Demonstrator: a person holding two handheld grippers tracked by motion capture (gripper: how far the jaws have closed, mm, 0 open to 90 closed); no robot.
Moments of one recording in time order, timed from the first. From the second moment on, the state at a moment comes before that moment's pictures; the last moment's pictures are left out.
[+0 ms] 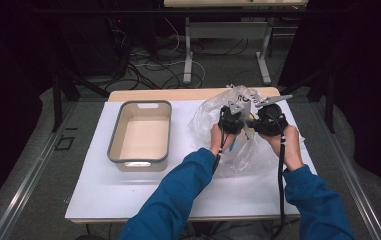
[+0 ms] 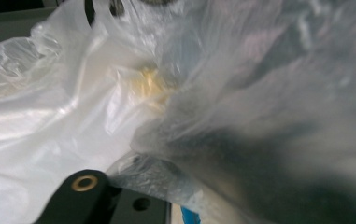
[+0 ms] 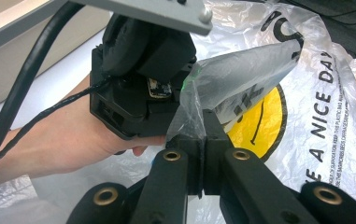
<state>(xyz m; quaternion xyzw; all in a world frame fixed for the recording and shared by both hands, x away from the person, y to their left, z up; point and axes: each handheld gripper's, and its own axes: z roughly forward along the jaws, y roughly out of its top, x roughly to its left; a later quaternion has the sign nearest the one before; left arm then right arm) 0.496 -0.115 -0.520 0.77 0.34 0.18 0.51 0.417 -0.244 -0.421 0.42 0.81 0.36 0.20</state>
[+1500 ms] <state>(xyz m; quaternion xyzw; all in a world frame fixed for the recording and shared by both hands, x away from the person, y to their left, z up) 0.430 -0.001 -0.489 0.86 0.27 0.17 0.40 0.416 -0.239 -0.425 0.42 0.81 0.35 0.20</state>
